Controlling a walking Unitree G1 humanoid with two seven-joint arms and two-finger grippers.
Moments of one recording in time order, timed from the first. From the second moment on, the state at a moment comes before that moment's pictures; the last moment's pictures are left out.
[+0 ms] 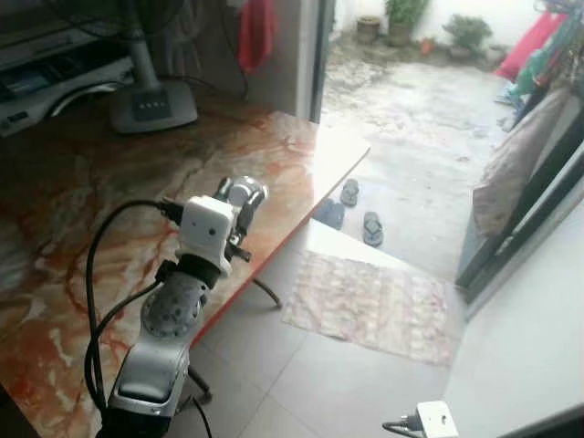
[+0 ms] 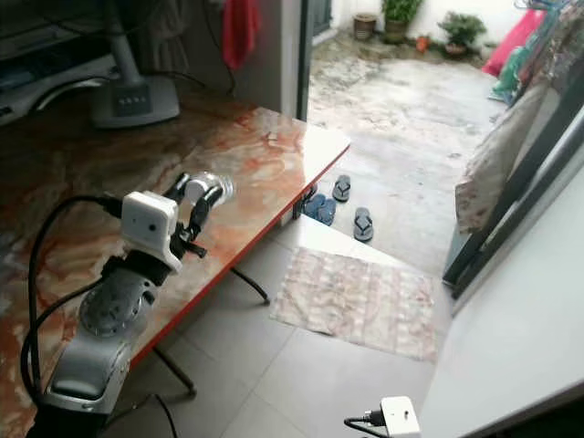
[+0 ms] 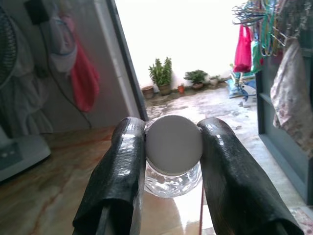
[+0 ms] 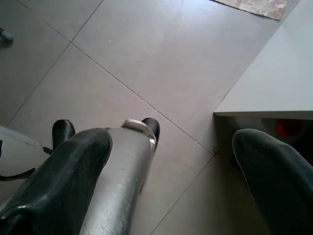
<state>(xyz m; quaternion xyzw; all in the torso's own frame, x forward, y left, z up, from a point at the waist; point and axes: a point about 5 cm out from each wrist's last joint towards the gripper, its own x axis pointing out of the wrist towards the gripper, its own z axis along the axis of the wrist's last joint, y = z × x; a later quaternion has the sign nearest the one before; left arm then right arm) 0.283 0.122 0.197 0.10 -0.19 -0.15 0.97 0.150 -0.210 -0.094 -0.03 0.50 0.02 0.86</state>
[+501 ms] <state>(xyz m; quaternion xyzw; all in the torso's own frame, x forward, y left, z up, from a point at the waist) 0.280 0.108 0.195 0.09 -0.18 -0.19 0.96 0.148 -0.221 -0.093 -0.04 0.51 0.01 0.86</state>
